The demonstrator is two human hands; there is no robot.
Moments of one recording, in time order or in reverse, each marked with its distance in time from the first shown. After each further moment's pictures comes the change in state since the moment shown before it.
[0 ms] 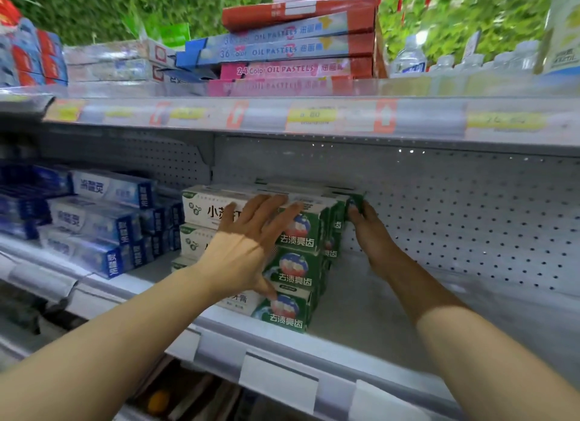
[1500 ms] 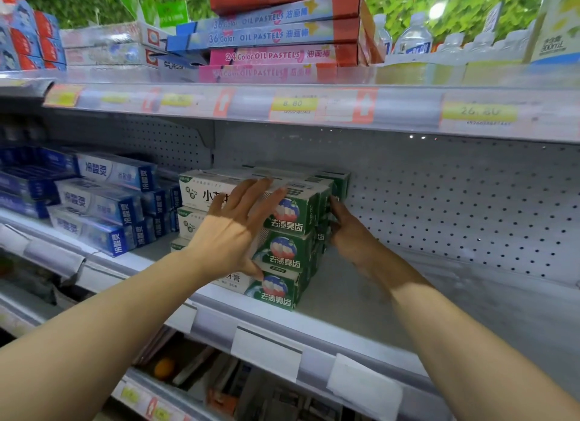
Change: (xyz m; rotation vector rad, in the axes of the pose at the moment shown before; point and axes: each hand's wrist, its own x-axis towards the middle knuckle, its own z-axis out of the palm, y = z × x) left_hand -0.005 0.001 0.000 -0.064 -0.063 -0.056; right_hand -0.029 -0.001 0.004 -0.075 -0.352 0.050
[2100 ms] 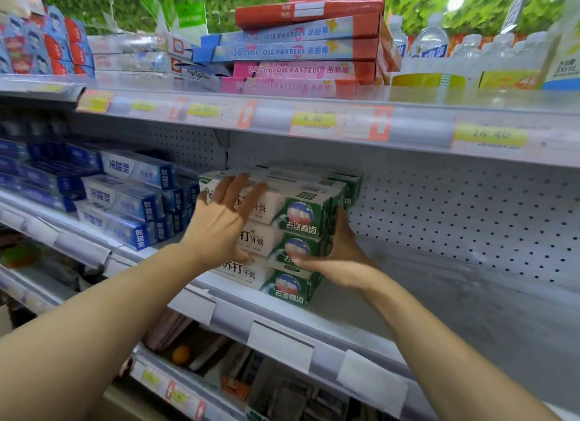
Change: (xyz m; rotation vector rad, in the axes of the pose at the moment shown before) left_hand -0.010 -0.028 -0.020 0.021 -0.182 -0.225; right_hand -0.029 -0.011 0.030 -0.192 -0.016 -0.057
